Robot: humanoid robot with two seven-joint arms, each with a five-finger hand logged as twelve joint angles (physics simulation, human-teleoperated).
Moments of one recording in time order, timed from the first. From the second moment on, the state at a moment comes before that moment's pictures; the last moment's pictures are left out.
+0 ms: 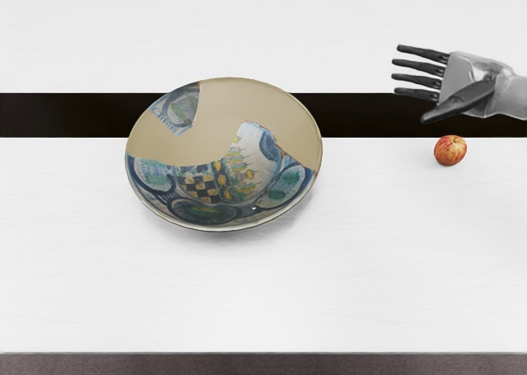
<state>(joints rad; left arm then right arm) -0.03 0.00 -0.15 -0.11 0.10 -0.07 0.17 0.98 -0.83 0.41 1.01 0.11 0.61 -0.17</state>
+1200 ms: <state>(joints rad) -0.03 0.00 -0.15 -0.11 0.10 -0.07 0.17 1.04 -0.92 0.29 1.31 -0.67 0.07 -0.41</state>
